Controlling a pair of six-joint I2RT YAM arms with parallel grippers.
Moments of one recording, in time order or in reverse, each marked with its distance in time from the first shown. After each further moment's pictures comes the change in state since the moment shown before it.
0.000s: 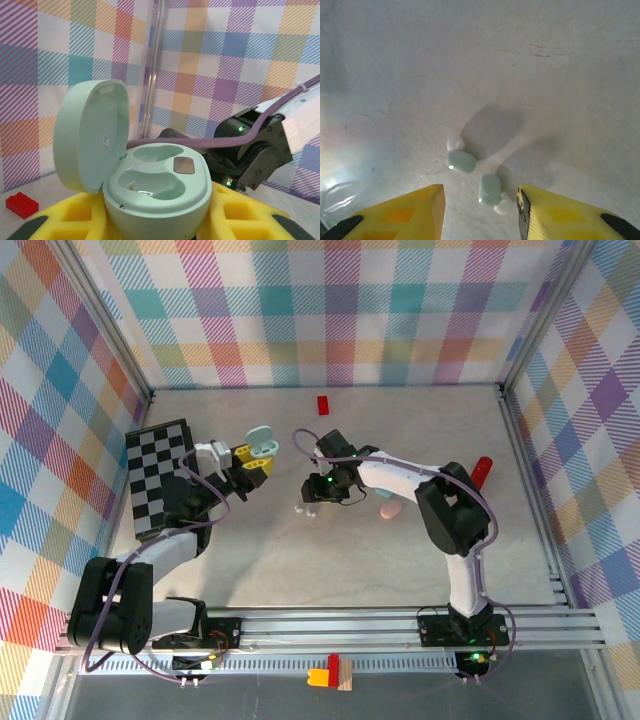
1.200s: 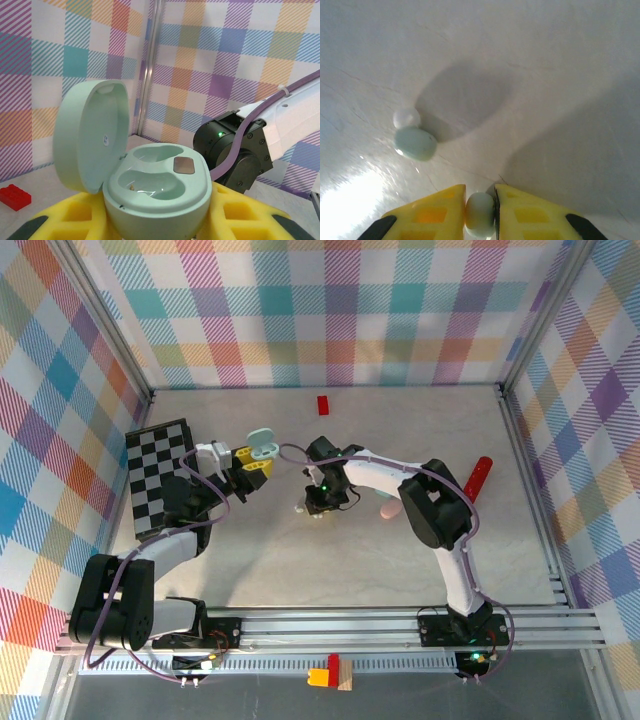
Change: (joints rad) left arm 0.008 0.017 -0.006 0.008 0.035 -0.019; right arm 0.028 0.095 0.105 -0.219 0.066 -0.176
